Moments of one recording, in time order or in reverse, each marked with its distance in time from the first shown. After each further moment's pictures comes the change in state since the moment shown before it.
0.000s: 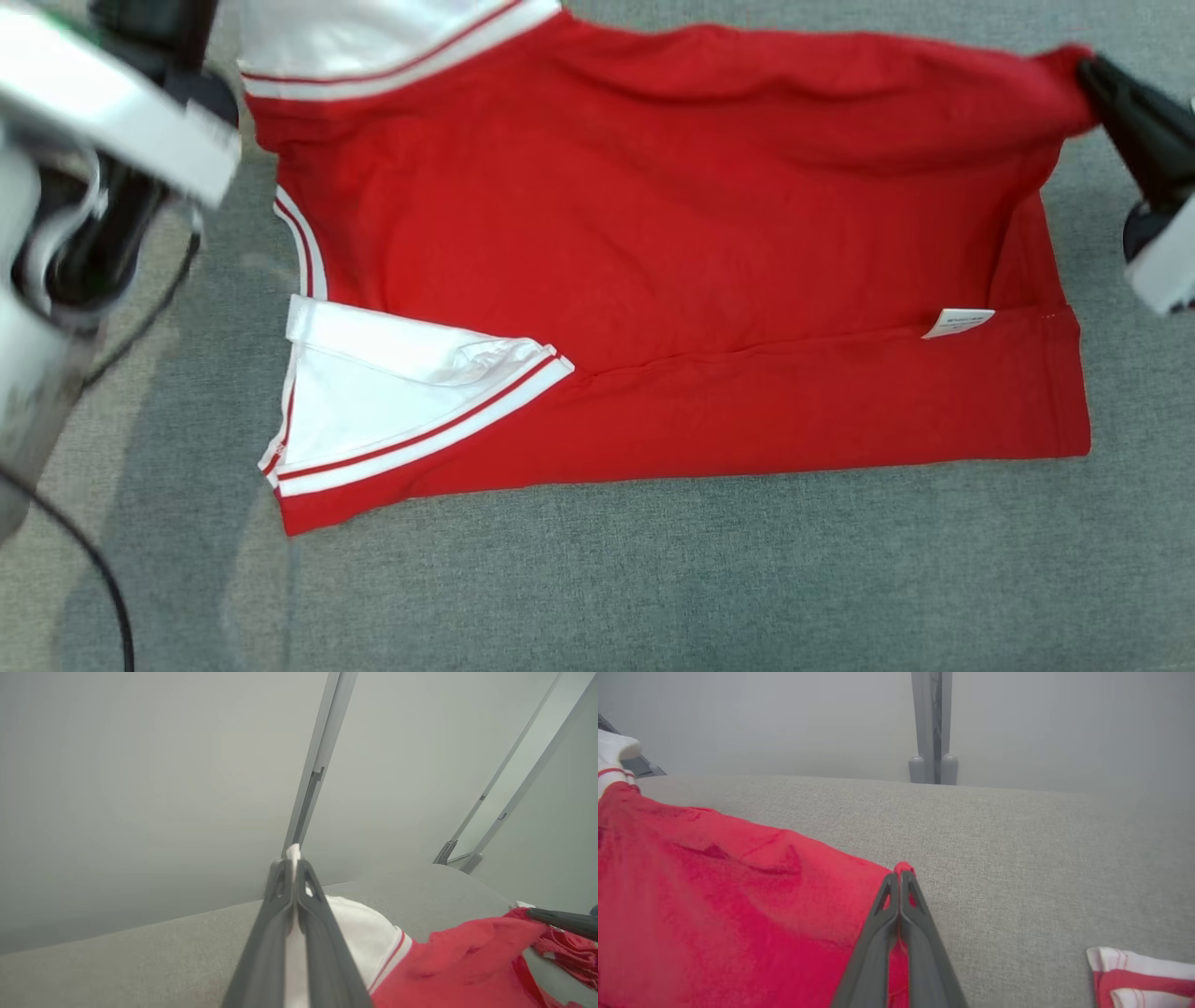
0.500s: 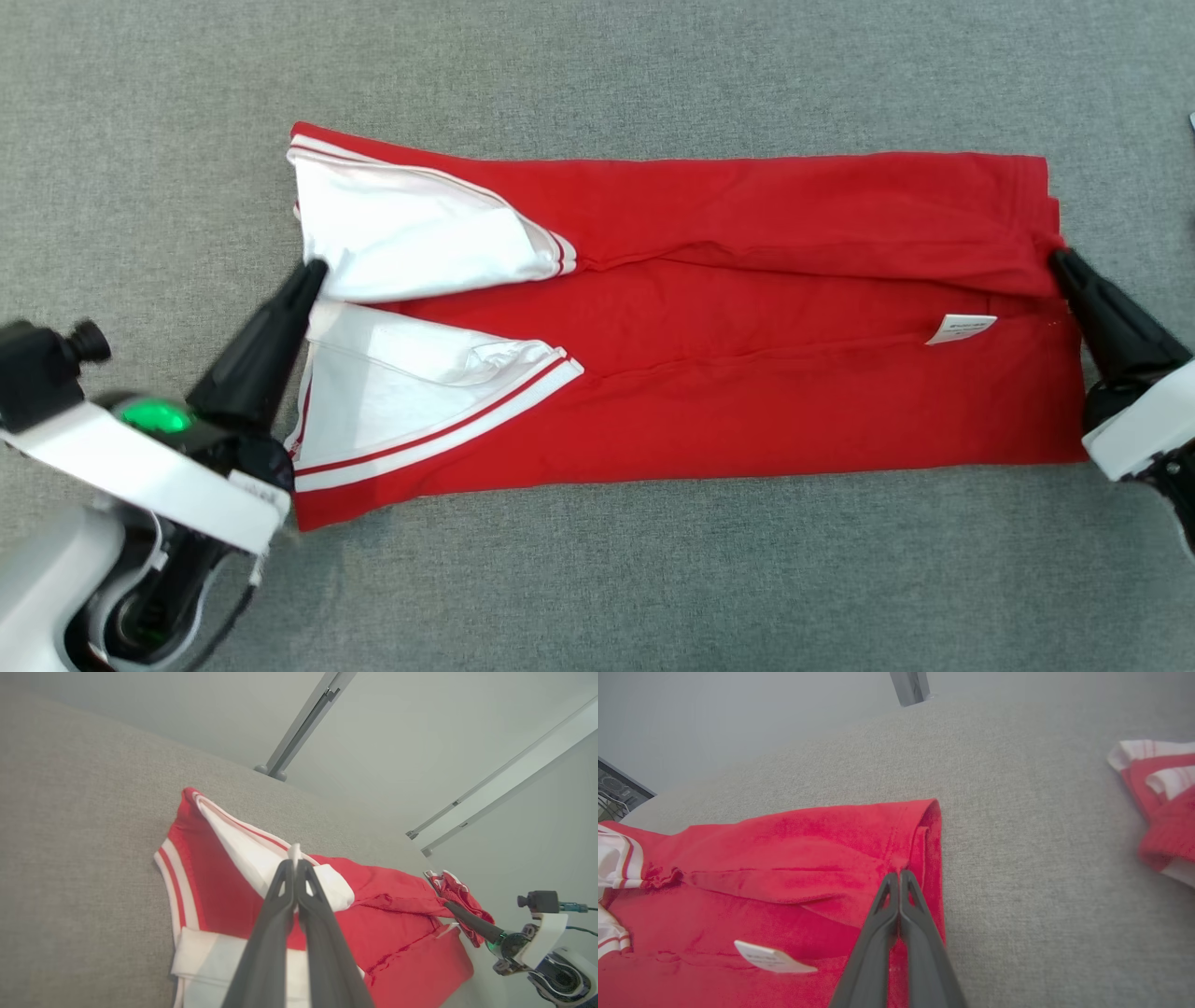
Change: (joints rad) left arm 0.628 0.181 0.058 -0.522 -0.239 0.136 -0.094; right arm 0.387 0.128 -0.185 -0.095 0.016 0.000 -0.097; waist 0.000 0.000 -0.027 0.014
